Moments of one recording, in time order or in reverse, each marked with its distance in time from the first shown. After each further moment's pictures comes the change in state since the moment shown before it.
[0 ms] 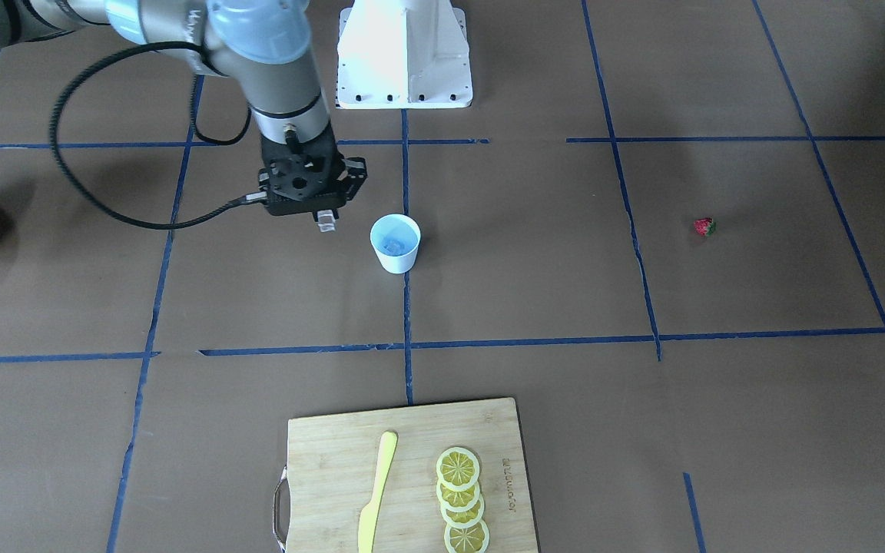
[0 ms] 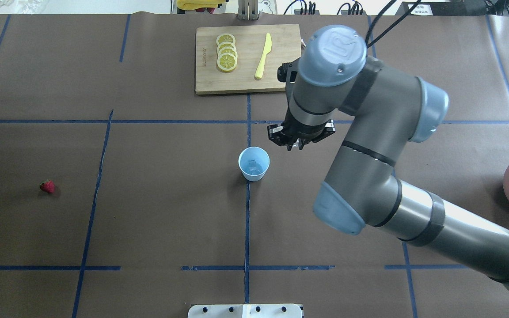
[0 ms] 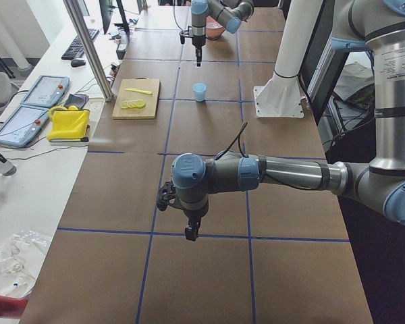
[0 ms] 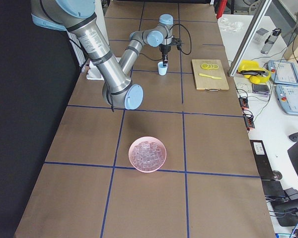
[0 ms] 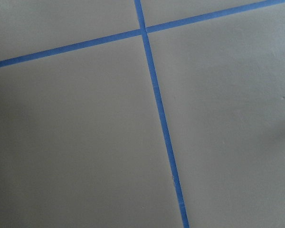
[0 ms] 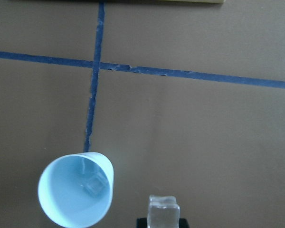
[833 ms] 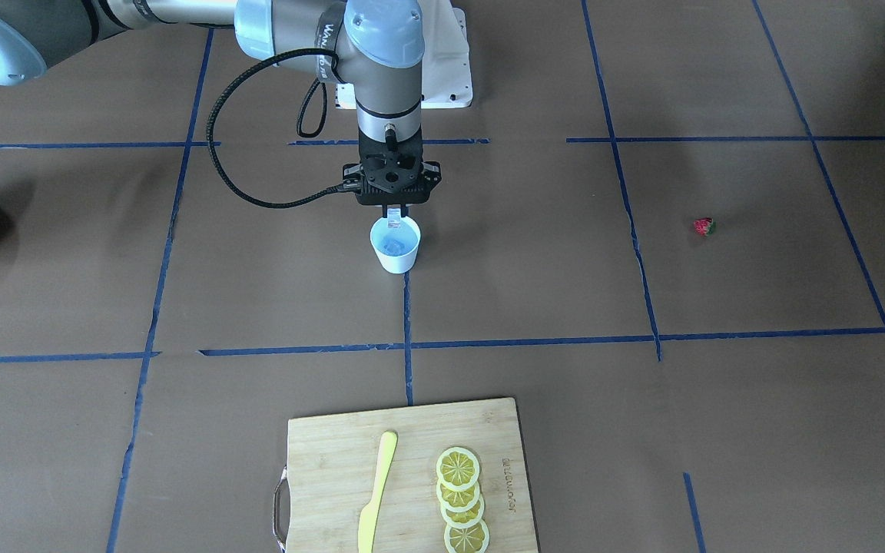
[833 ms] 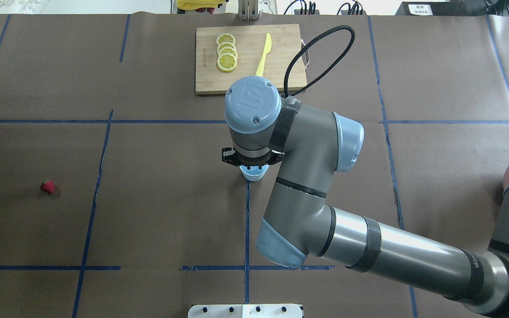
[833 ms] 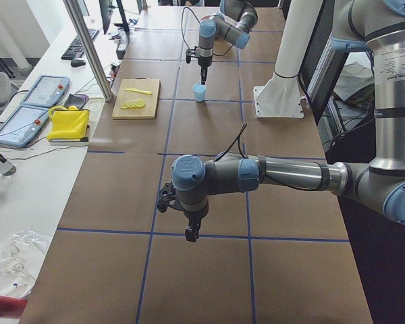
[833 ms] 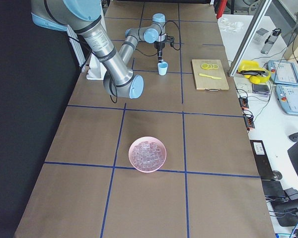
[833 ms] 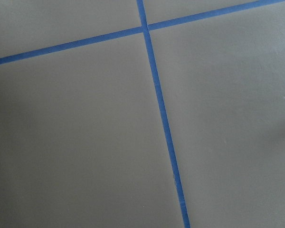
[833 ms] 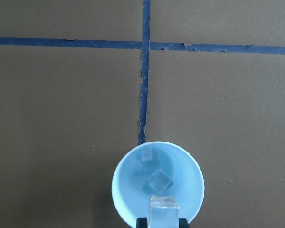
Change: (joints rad) left arm 0.000 0.001 0.006 0.000 0.000 0.000; right arm -0.112 0.094 -0.122 0.046 -0.116 0.145
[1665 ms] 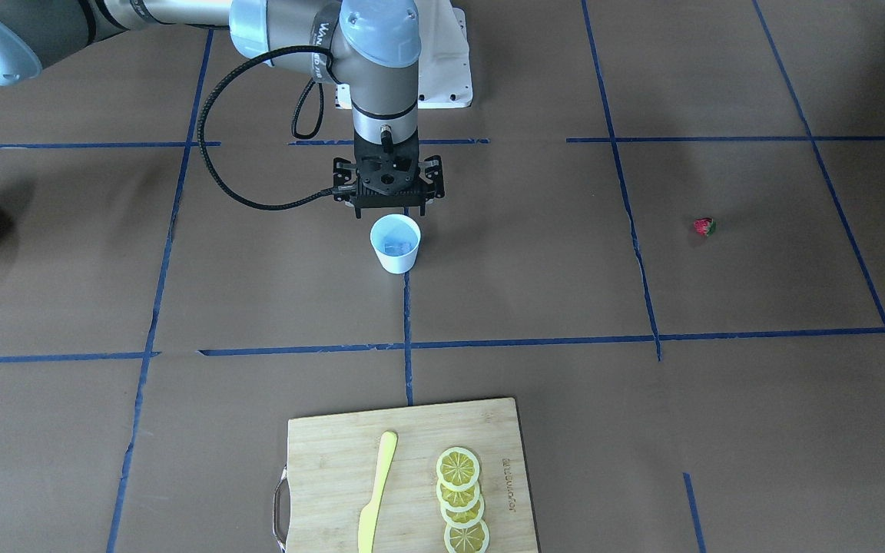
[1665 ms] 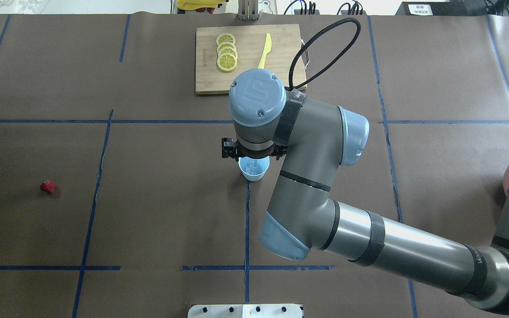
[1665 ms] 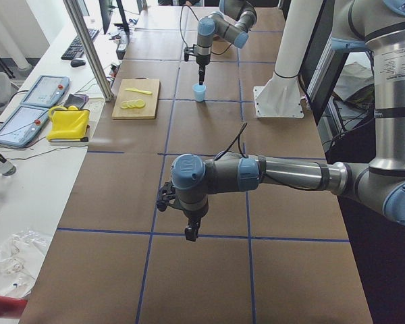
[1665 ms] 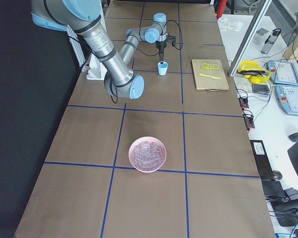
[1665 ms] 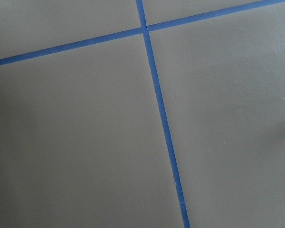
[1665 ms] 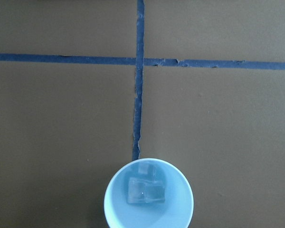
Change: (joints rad) left arm 0.000 -0.001 -0.006 0.000 0.000 0.000; right arm 0.038 -0.005 0.011 0.001 0.001 -0.019
